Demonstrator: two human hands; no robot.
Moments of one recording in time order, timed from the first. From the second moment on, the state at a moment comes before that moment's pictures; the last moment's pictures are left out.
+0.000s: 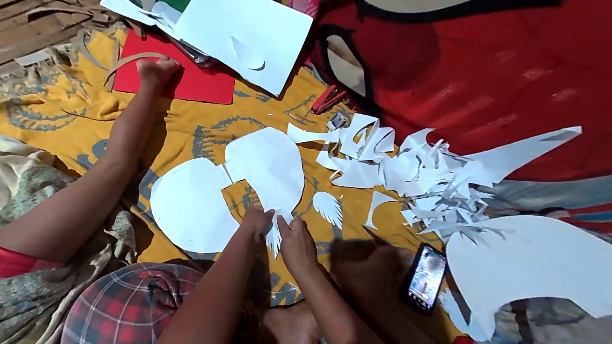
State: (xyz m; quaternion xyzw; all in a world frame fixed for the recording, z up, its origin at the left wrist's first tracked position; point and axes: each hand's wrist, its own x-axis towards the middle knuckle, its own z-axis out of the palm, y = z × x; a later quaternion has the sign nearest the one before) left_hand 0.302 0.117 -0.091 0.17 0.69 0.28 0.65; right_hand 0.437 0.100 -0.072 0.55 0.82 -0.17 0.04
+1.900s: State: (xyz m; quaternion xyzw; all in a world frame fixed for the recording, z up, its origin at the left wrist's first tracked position) left_hand 0.304 0.117 -0.088 0.17 0.70 0.28 0.64; right_hand 0.471 0.150 -0.064 0.69 0.46 -0.48 -0.29
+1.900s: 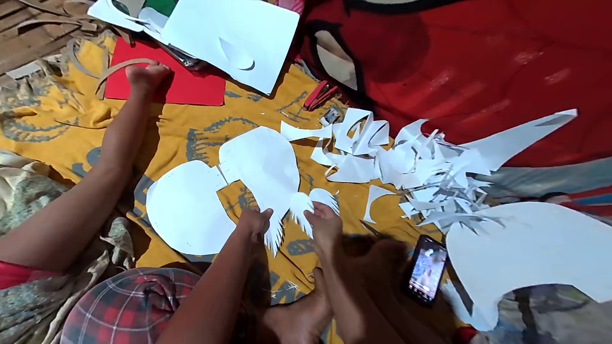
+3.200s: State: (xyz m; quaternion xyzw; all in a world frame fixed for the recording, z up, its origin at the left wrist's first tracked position) left_hand 0.303 0.118 -0.093 0.19 0.70 0.26 0.63; right_hand 0.443 0.109 -0.089 0.43 0.89 -0.14 -0.03
